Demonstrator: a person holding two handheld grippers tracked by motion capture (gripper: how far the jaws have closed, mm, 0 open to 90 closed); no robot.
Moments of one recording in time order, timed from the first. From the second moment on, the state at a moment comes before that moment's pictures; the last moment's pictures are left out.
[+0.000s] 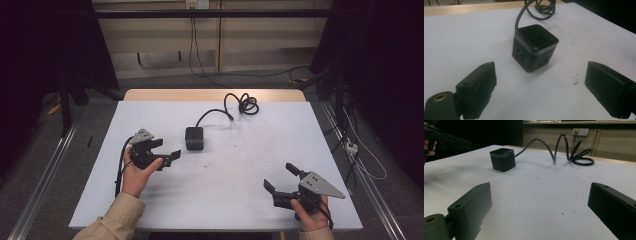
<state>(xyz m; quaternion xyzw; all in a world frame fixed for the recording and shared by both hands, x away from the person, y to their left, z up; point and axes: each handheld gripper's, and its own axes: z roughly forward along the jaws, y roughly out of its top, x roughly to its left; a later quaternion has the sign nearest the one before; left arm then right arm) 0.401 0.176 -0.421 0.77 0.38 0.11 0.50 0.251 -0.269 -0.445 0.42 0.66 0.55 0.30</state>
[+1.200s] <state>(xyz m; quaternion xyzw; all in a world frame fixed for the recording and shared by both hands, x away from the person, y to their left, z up) 0.360 0.229 -0.435 0.78 0.37 0.12 0.49 0.251 -0.268 -0.445 0.41 0.66 0.55 0.30</state>
